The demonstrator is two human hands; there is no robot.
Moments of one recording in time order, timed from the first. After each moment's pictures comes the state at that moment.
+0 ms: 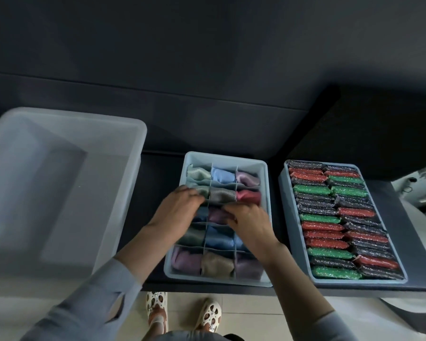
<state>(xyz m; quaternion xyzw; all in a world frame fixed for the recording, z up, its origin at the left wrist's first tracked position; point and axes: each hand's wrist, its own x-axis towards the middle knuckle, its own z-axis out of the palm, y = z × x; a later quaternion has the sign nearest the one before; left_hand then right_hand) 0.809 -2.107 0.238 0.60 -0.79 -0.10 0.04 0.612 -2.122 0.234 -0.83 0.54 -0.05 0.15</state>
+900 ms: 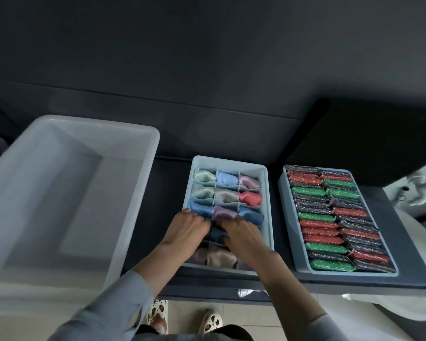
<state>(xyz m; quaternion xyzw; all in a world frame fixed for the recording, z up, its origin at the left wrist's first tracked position) 0.790 -2.056 0.245 0.57 -0.81 -0.04 -0.09 0.628 -2.080 0.237 -0.84 0.50 0.03 0.19</state>
